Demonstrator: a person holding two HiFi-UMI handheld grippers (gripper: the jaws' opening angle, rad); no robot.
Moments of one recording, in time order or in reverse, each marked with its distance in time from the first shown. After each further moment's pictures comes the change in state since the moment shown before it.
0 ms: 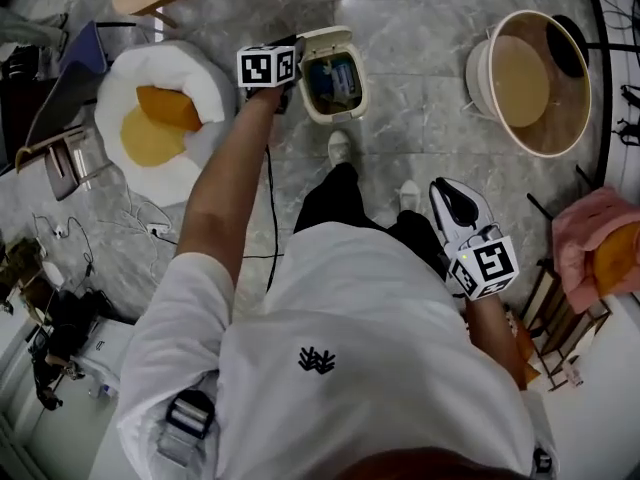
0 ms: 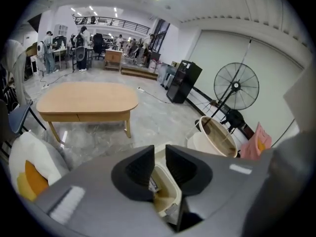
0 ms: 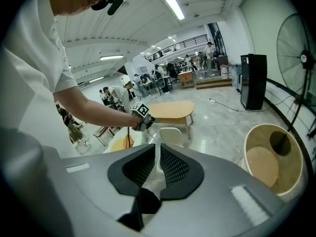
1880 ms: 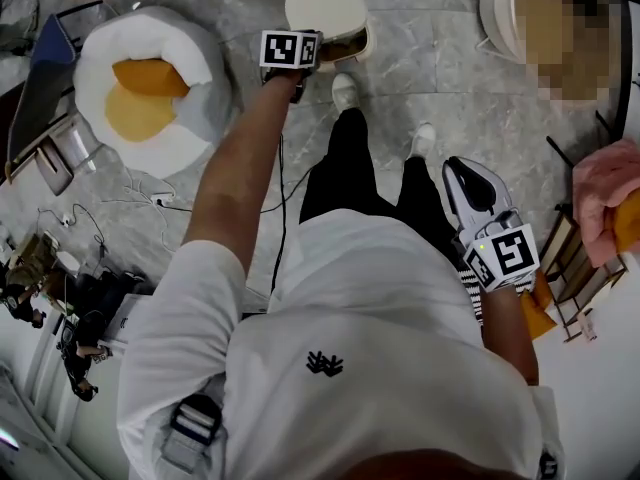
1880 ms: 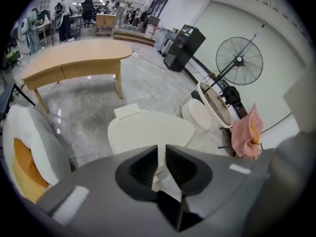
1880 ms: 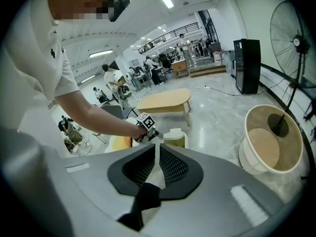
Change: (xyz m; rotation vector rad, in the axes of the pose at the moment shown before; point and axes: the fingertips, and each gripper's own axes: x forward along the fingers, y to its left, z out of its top) left arm 0.069 -0.013 -0.177 -0.027 0.366 -0.073; right arm 0.028 0.013 -0.042 0.108 0.114 -0.029
